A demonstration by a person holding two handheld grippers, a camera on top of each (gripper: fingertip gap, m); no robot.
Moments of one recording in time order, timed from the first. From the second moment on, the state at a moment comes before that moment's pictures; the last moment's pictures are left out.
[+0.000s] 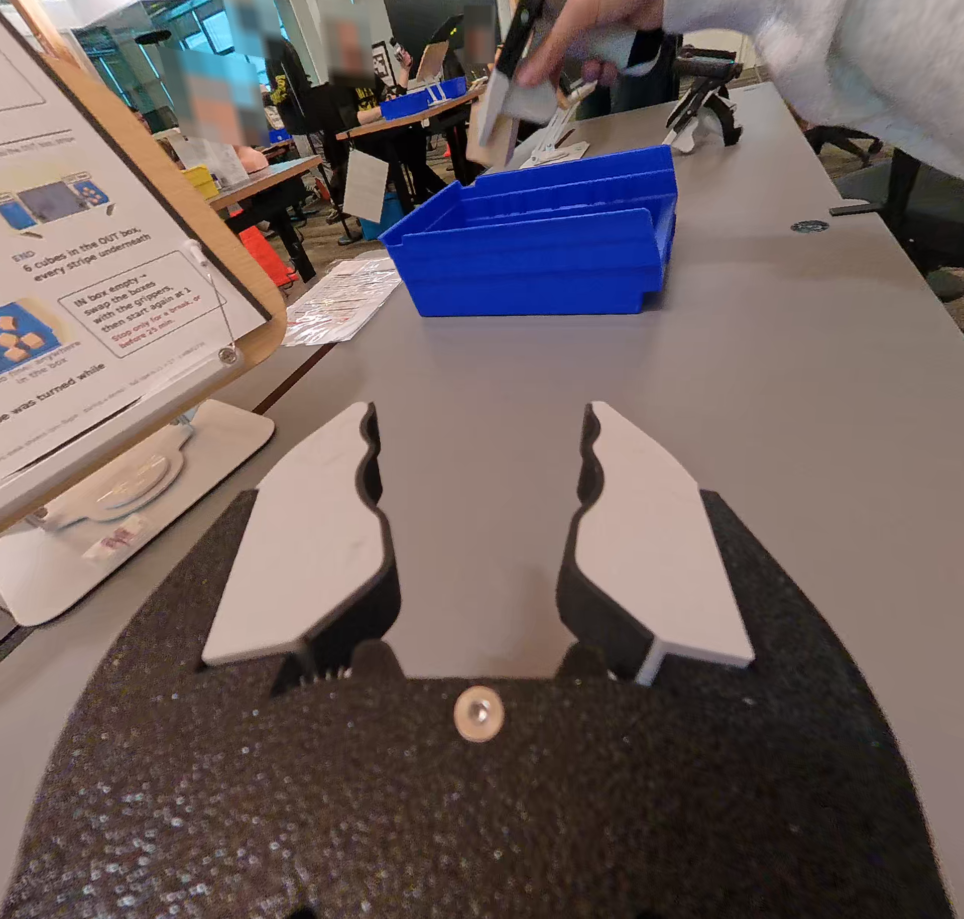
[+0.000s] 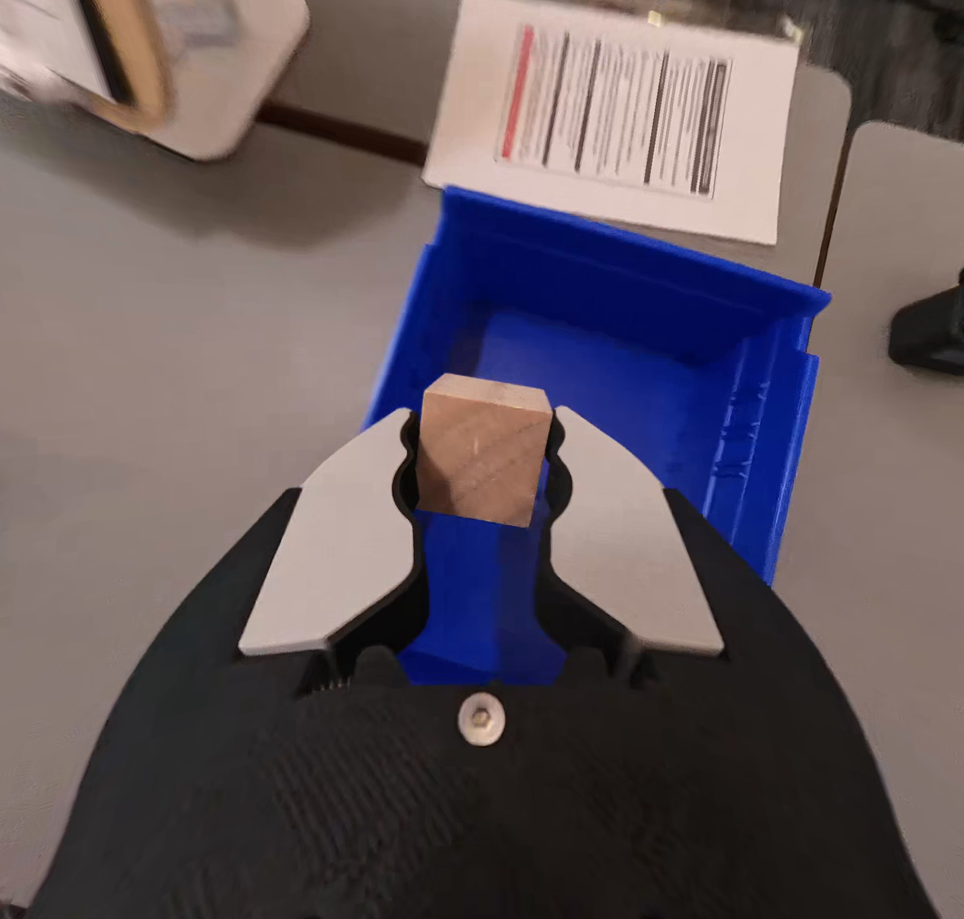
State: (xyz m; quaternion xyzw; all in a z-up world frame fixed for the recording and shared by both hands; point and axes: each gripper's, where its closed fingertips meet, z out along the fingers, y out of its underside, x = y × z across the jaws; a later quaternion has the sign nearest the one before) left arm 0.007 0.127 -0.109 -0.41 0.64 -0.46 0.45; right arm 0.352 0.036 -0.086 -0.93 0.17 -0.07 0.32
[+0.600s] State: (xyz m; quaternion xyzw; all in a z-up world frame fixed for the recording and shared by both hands) left arm 0.010 0.141 -0.138 -0.45 0.65 -0.45 0.42; right arm 0.397 0.079 -0.205 -0.97 0.20 0.00 0.14
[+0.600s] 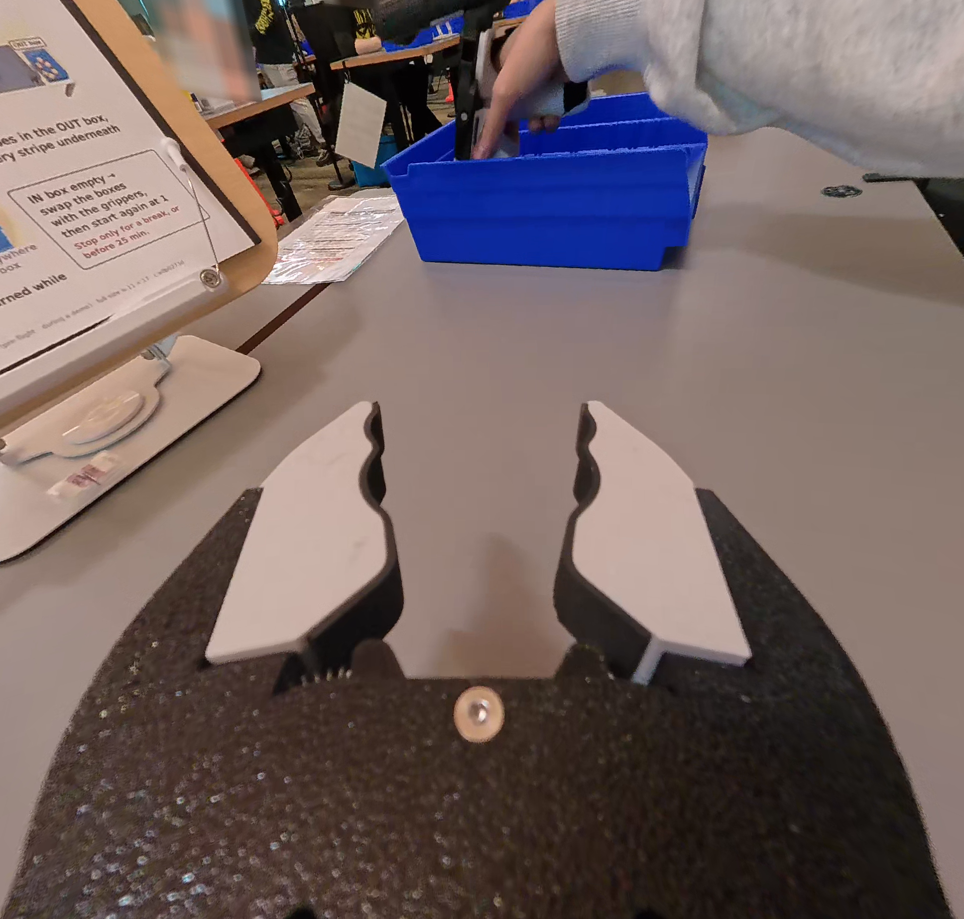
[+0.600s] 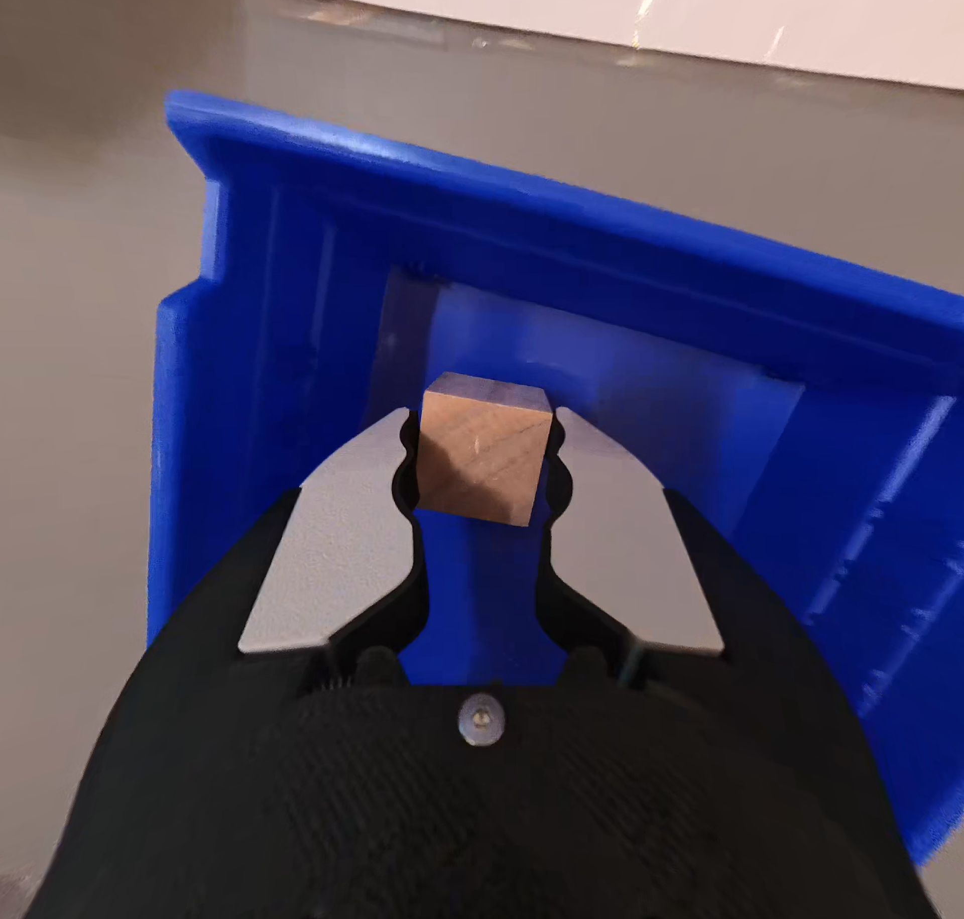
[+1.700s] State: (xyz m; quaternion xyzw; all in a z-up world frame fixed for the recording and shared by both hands) left arm -0.091 0.235 -0.049 -0.57 0.48 -0.43 0.51; right arm 0.339 0.027 -0.056 -0.87 0.16 -0.12 0.45
